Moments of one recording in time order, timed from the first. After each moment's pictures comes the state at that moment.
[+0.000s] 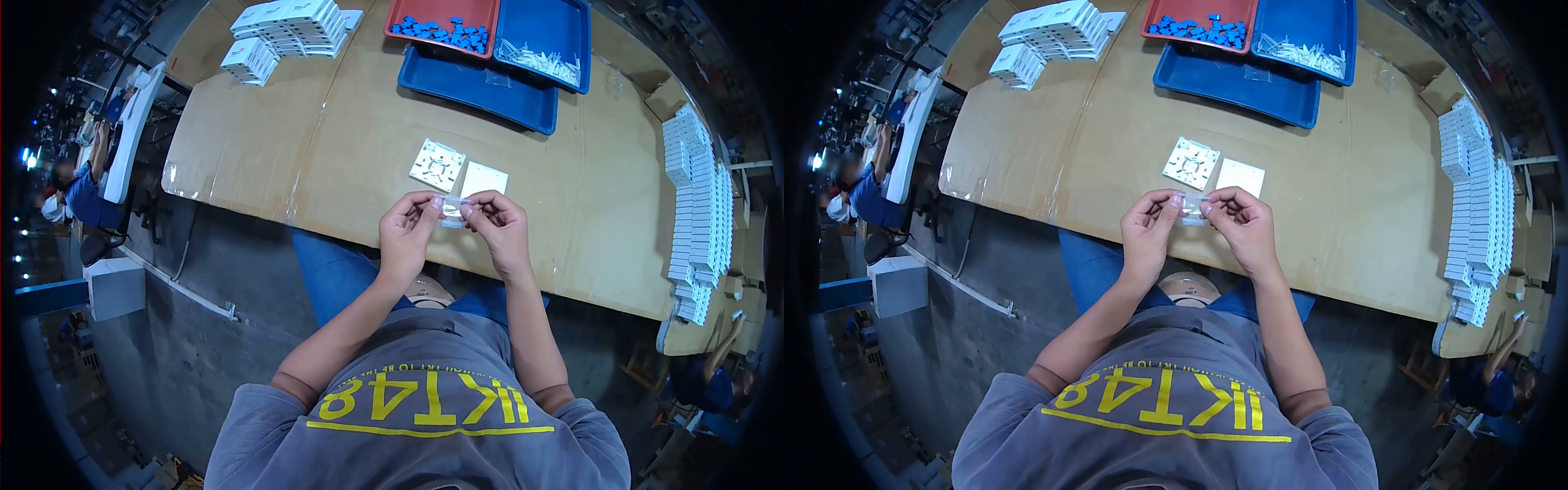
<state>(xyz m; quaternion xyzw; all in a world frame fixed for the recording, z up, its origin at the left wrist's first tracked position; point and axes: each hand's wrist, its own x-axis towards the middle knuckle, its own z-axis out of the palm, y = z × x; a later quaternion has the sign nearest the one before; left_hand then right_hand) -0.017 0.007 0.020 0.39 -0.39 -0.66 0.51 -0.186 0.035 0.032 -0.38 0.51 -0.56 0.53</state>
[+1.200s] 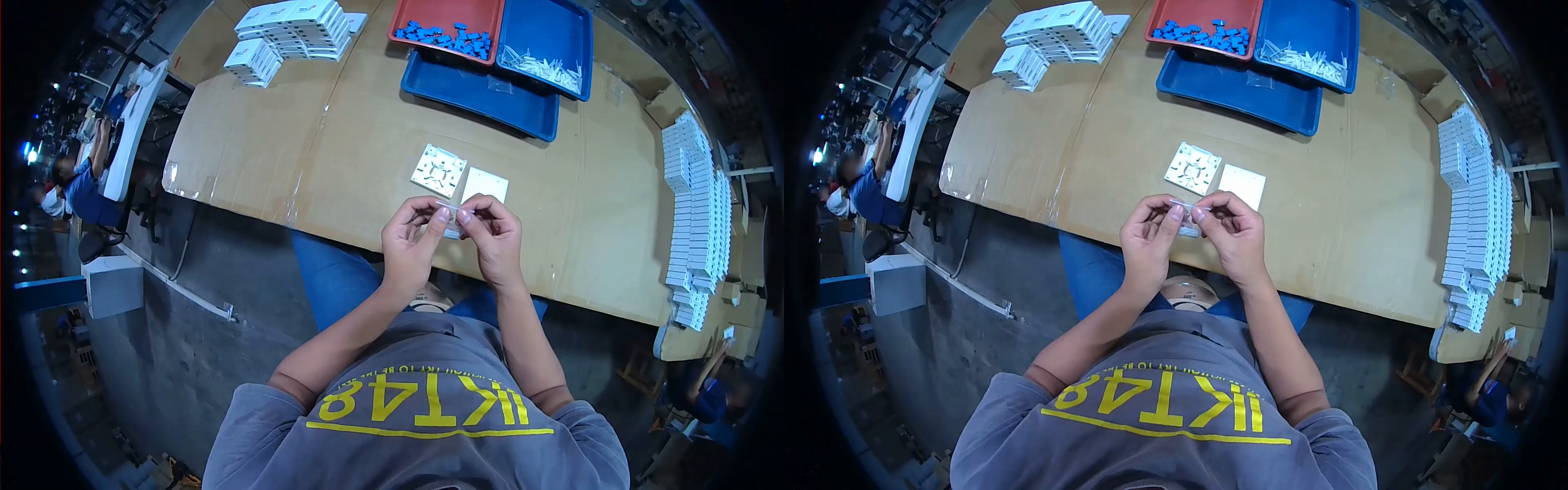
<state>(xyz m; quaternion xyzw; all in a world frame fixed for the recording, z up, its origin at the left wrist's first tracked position) -0.018 0.014 0.030 0.34 -0.43 -0.63 0.55 -0.165 0.036 0.037 -0.37 0.44 -0.62 0.53</state>
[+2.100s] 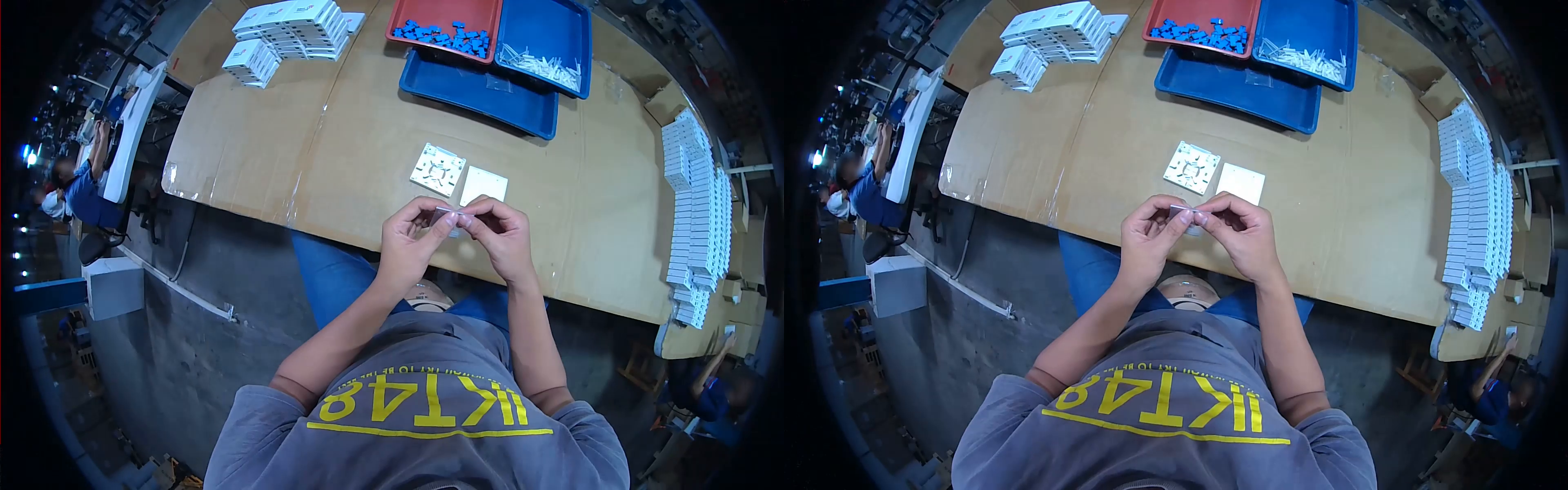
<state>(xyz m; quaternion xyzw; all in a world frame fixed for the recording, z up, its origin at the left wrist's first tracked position) -0.009 0.007 0.036 0.32 -0.46 -0.67 0.49 -0.185 0.034 0.051 -0.45 0.46 -0.56 0.53</state>
